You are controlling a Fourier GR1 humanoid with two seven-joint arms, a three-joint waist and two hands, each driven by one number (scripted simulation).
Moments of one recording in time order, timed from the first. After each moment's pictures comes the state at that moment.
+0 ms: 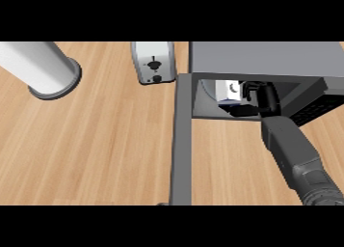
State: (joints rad) left arm 0.34 0.17 0.77 -2.20 1.07 -0.67 0.44; right arm -0.84 -0.17 -0.35 -0.23 0.19 -0.12 -0.82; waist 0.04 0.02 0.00
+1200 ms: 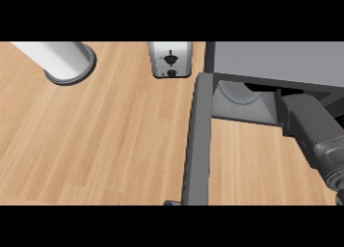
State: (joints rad) left arm 0.20 0.24 0.73 -2.12 1.04 -0.67 0.44; right arm -1.00 -0.31 -0.36 -0.12 0.23 -0.40 -0.67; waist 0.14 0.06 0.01
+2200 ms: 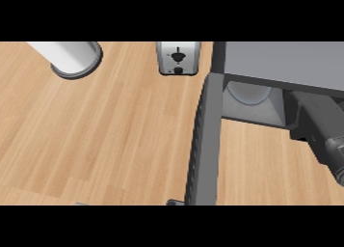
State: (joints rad) left arm 0.13 0.28 0.72 -2.07 0.98 -0.69 0.43; right arm -1.03 -0.36 -0.39 -0.08 0.18 -0.43 -0.69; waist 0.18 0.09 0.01
